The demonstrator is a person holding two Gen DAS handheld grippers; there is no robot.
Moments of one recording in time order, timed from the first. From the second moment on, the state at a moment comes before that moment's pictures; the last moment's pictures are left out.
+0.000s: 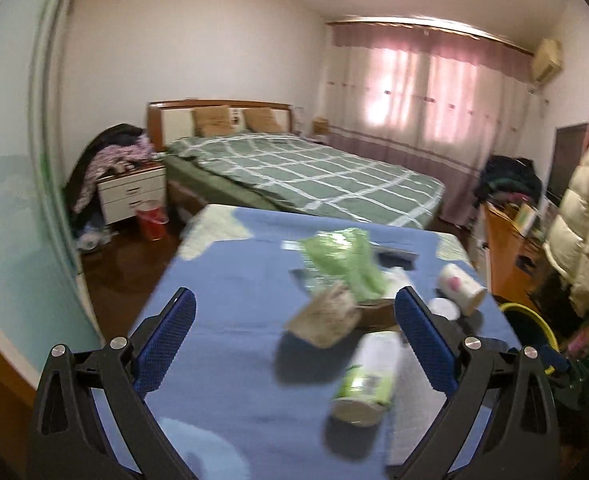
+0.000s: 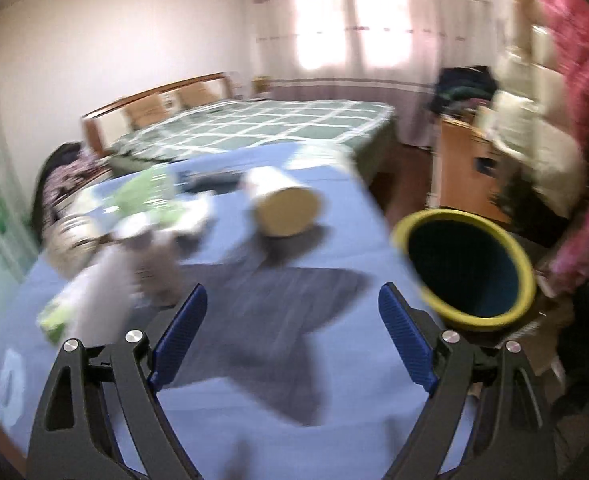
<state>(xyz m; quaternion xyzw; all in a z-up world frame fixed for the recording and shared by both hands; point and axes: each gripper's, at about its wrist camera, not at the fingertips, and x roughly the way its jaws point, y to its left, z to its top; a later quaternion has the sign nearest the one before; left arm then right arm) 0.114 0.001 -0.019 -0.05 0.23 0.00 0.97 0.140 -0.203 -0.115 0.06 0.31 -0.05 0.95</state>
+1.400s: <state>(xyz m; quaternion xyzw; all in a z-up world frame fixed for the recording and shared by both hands) 0.116 0.012 -0.053 -0.06 0.27 -0.03 0.96 0.122 -0.144 -0.088 0.08 0.30 0.08 0.95</state>
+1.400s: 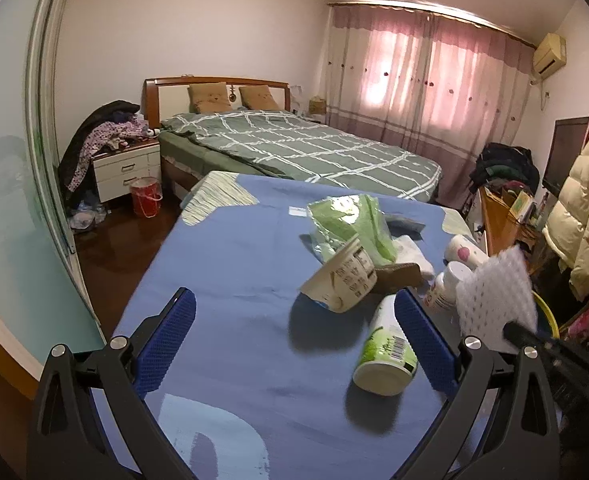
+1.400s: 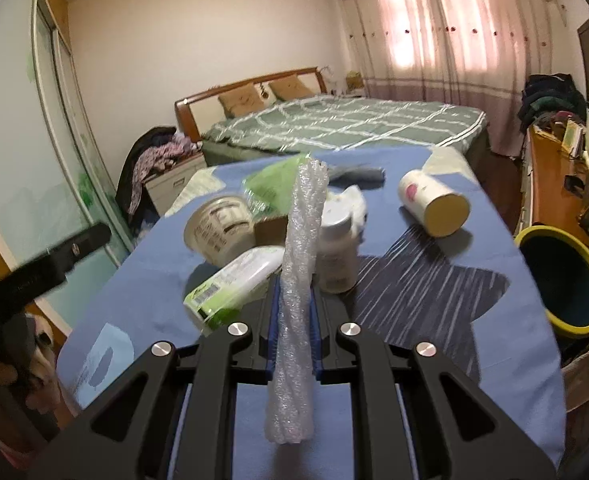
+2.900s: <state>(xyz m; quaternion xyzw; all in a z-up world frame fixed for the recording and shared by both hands) 0.170 -0.064 -0.138 -0.02 0.38 -0.11 0.92 0.221 -0.432 -0.152 0.19 0.31 -0.36 0.86</state>
